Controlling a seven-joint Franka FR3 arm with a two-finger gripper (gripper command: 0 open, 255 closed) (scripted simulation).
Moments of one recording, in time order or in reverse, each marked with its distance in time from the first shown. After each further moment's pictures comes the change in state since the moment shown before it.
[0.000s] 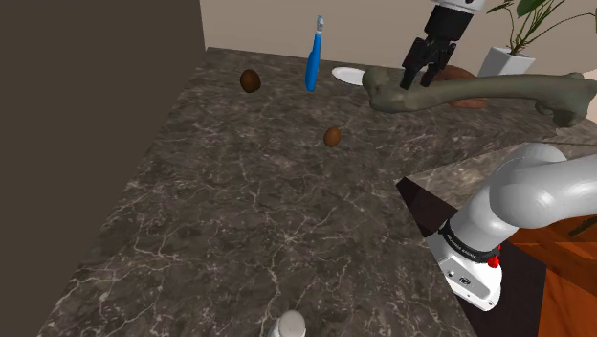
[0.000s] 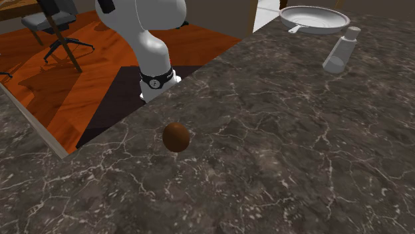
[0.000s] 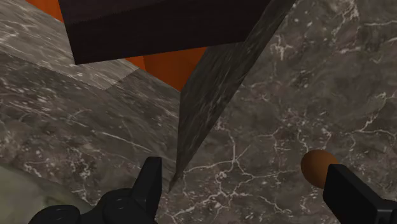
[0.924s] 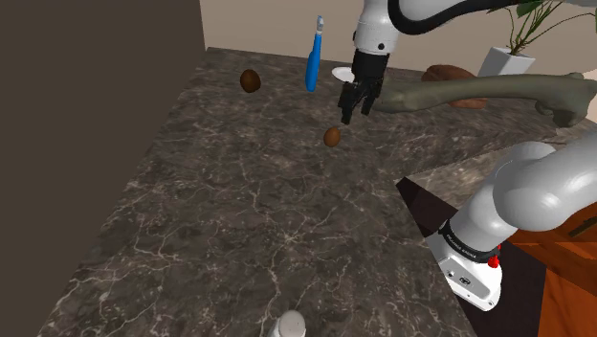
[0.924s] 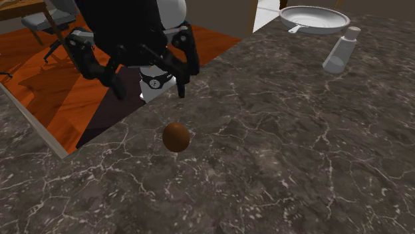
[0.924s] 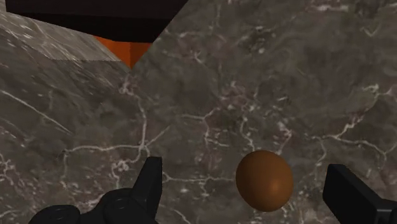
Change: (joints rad) arm 0.110 0.365 0.149 0.028 0.047 0.245 0.027
